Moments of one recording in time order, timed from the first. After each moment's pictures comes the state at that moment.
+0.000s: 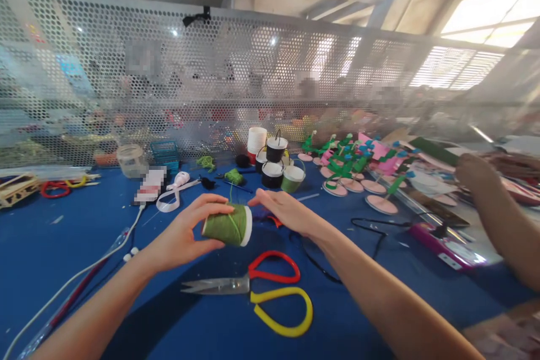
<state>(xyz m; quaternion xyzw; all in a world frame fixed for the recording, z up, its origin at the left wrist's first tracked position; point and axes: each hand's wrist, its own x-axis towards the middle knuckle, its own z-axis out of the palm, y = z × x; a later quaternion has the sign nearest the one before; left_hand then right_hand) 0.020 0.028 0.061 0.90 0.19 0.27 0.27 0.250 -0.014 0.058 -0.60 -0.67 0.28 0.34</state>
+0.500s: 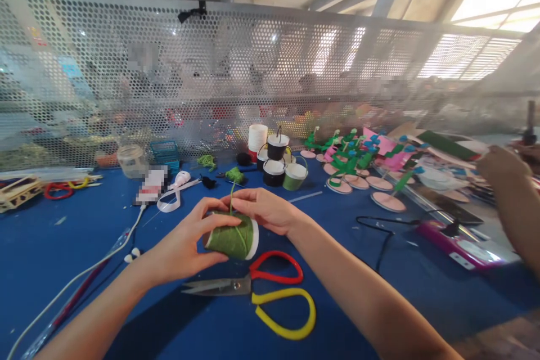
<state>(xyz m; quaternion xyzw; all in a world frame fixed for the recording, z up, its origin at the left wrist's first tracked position) 0.020 0.014 0.070 0.93 0.18 0.21 0.23 0.217 0.003 0.059 -0.34 -0.50 0.66 0.44</state>
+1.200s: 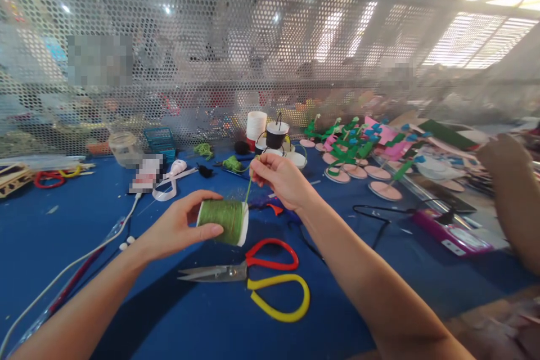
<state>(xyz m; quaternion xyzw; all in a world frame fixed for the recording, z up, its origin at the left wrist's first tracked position) 0.028 0.021 0.063 0.76 0.31 0.23 0.53 0.244 0.012 0.064 -0.43 -0.52 0.42 0.61</state>
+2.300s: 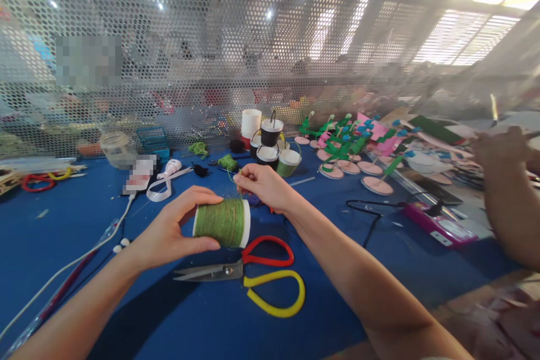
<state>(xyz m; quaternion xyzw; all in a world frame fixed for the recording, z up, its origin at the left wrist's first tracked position) 0.022 0.023 0.063 0.89 0.16 0.29 0.32 0.236 0.011 0.055 -0.50 -0.59 0.39 0.49</state>
